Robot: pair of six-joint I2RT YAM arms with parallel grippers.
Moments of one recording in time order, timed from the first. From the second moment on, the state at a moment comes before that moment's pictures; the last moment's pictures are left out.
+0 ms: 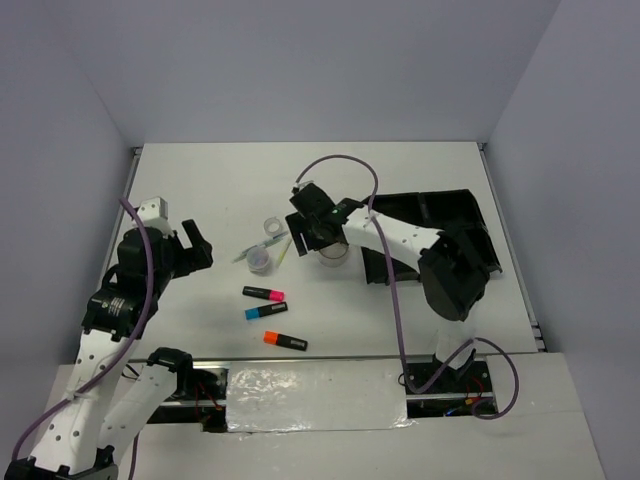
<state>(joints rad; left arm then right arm) -0.20 0.65 0.86 -0.72 -0.18 -0.40 0.79 1.84 1.43 -0.55 0.18 0.34</state>
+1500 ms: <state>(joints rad) -0.20 0.72 0.86 -0.72 -0.14 -0.39 0.41 1.77 1.57 -0.65 0.30 0.27</state>
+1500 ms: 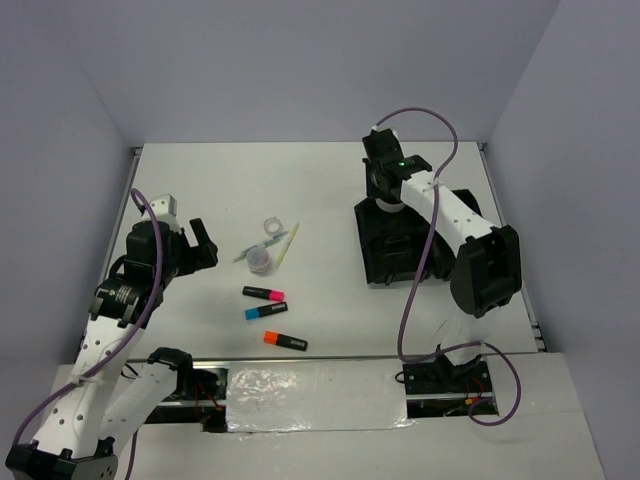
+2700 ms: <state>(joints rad) -0.20 0.72 0.86 -0.72 -0.13 -0.39 0.46 1.77 1.51 -0.63 0.22 0.27</state>
